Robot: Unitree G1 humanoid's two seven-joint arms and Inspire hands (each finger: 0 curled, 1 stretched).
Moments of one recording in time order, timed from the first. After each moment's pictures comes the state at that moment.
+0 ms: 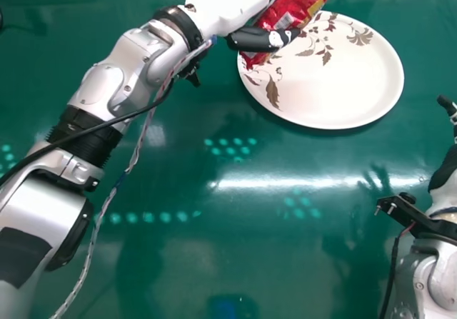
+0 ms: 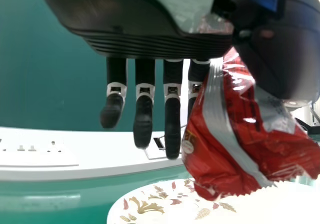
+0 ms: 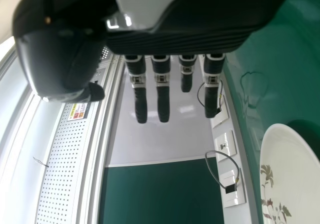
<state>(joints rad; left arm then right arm) -1.20 0.31 -0.43 0.71 0.90 -0.26 -0.09 0.09 0.04 -0.31 -0.55 0.06 0.02 -0.22</state>
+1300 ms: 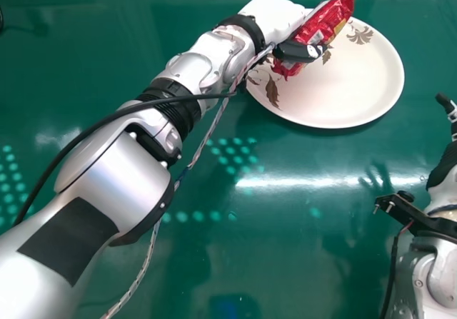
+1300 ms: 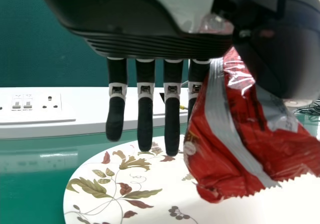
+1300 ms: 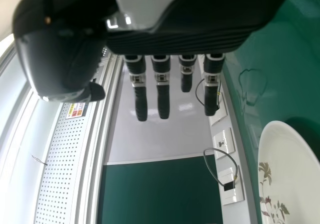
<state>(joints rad) -1.49 0.01 -0.59 1.32 0.87 -0.13 0.01 0.08 0.04 -0.30 -0.54 0.06 0.02 -0.21</state>
